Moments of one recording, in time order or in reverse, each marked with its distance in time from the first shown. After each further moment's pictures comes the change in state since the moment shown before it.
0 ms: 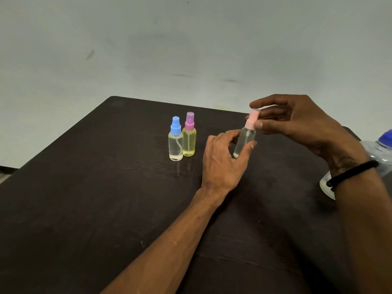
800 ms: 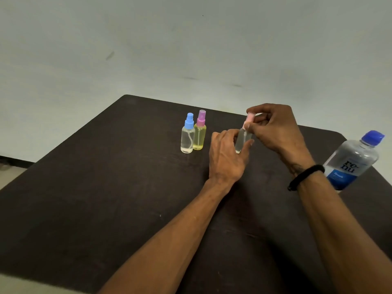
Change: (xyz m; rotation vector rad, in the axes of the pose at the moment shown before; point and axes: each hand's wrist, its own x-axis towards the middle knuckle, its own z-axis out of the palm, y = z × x) left_hand -0.011 -0.002 -0.003 0.045 0.080 0.028; right_hand -0.010 -0.016 0.067 -0.172 0.362 0.023
